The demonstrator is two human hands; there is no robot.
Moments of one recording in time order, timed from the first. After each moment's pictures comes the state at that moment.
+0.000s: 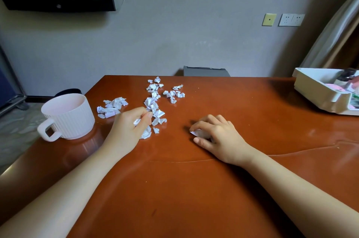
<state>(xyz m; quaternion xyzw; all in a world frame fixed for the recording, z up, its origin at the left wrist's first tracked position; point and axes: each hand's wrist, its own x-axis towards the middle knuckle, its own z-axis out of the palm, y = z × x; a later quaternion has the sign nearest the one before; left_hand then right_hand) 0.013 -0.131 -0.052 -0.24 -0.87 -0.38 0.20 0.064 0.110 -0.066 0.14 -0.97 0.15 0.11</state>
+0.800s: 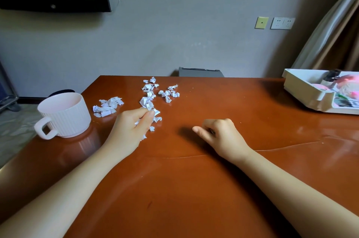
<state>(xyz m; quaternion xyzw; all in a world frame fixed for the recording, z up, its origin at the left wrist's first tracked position) 0.038 -0.118 -0.041 -0.25 -0.83 -0.47 0.17 0.082 0.109 -0.056 0.11 -0.95 0.23 0.19</state>
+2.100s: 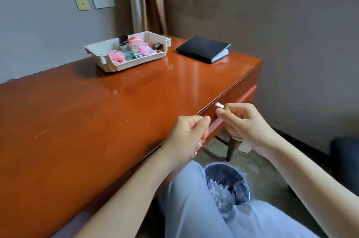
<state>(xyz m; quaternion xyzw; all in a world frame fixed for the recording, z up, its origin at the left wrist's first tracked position) 0.354 0.233 -0.057 -0.48 -0.59 -0.53 -0.37 0.484 0.329 -0.047 -0.26 -0.73 0.56 0.29</state>
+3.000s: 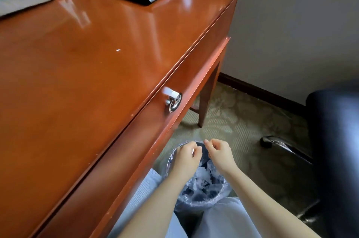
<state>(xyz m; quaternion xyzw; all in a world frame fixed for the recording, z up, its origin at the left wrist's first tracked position) 0.398 0.392 -0.310 -0.50 -0.74 -0.26 -0.36 0.511 0.443 -0.335 -0.60 -0.59 0.48 0.25</state>
